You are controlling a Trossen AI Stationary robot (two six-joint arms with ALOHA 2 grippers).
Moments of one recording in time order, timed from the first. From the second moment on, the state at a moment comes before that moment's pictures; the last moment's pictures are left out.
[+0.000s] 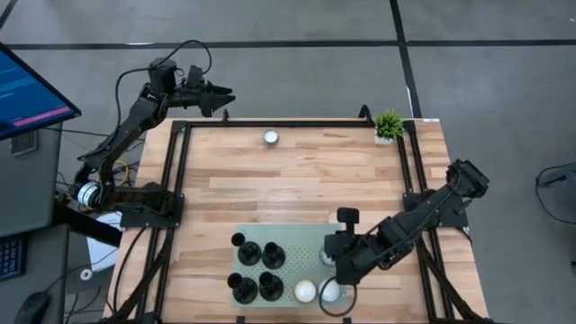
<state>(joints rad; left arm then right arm) 1.11 1.01 1.05 -0.14 0.86 -0.22 0.63 1.69 1.61 -1.10 0.48 0.52</state>
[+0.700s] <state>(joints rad) 1.11 1.01 1.05 -0.14 0.86 -0.24 0.66 1.72 1.57 -1.09 0.47 0.52</state>
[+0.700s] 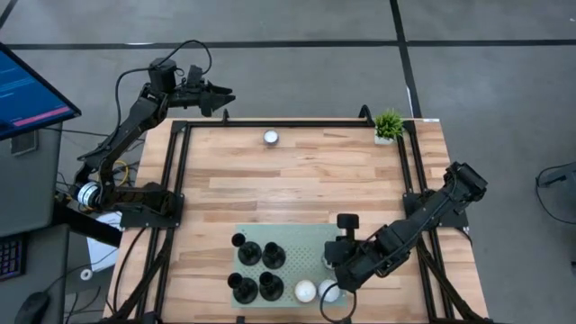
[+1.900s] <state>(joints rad) 1.05 1.31 1.05 -0.15 0.60 -0.21 0.60 1.51 1.60 -1.06 0.53 0.58</state>
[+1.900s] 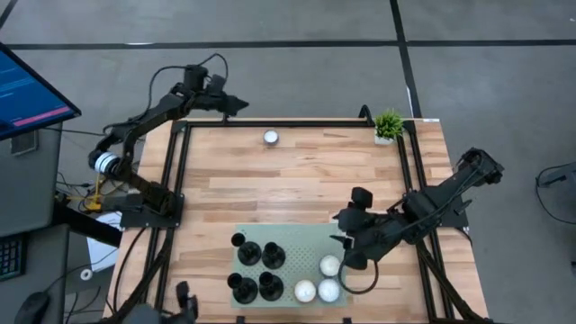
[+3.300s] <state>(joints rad) 0.85 1.49 0.96 -0.23 0.34 0.05 0.40 1.50 1.59 -1.09 0.88 0.82</state>
